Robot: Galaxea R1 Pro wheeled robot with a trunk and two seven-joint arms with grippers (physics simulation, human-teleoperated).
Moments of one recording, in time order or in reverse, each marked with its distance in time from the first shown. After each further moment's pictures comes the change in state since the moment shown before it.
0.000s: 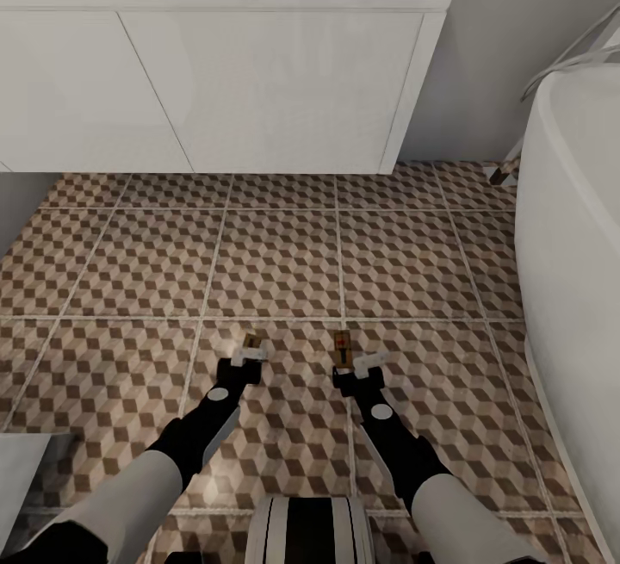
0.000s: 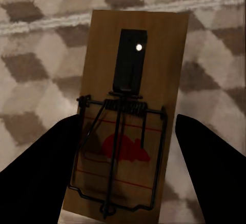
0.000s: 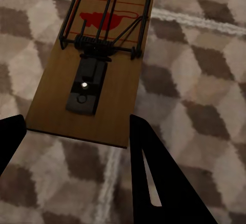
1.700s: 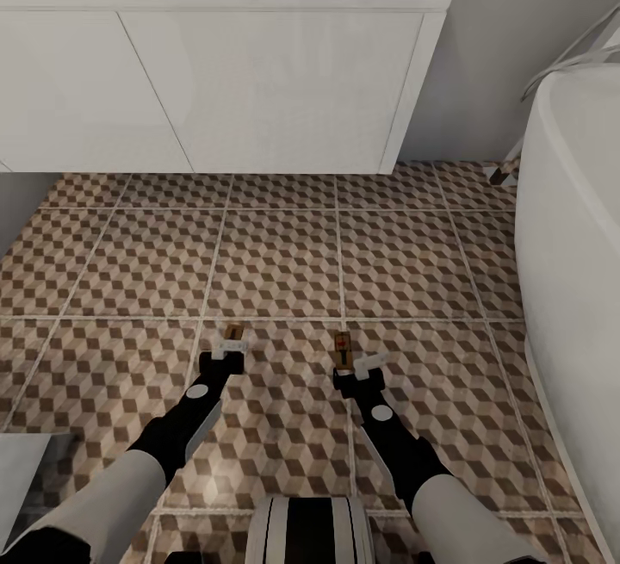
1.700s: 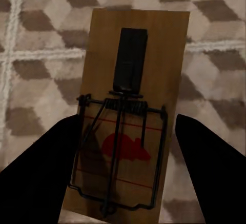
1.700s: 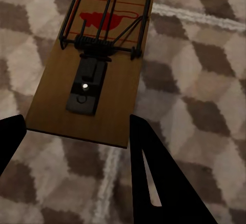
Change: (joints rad) left arm 0.008 0.054 0.088 -0.034 0.004 -0.073 -0.032; right arm 0.000 -0.001 0.000 0.010 0.001 -0.003 0.000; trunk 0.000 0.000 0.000
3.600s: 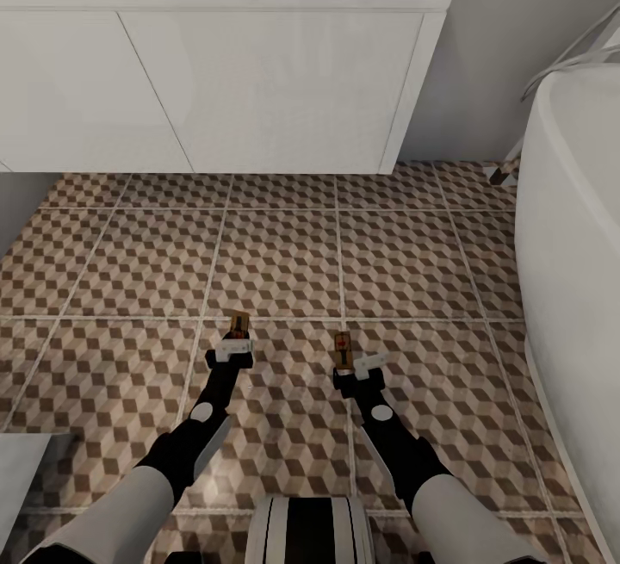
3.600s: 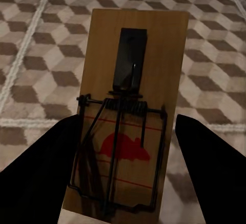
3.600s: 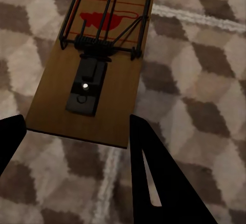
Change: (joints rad) left arm 0.048 -0.041 0.006 0.004 -0.003 -0.375 -0.015; right arm 0.000 0.000 0.000 -0.002 0.001 0.000 0.000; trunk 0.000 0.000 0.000
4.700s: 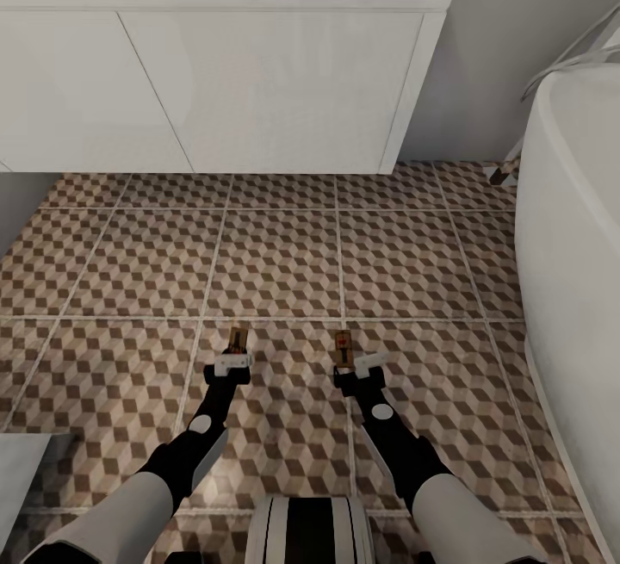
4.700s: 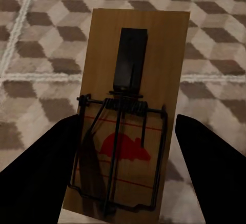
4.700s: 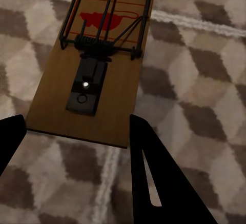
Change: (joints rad) left arm 0.000 -0.001 -0.006 0.112 -0.002 -0.003 0.002; right arm 0.000 -0.001 0.000 -0.009 0.002 0.000 -0.003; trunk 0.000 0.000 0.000
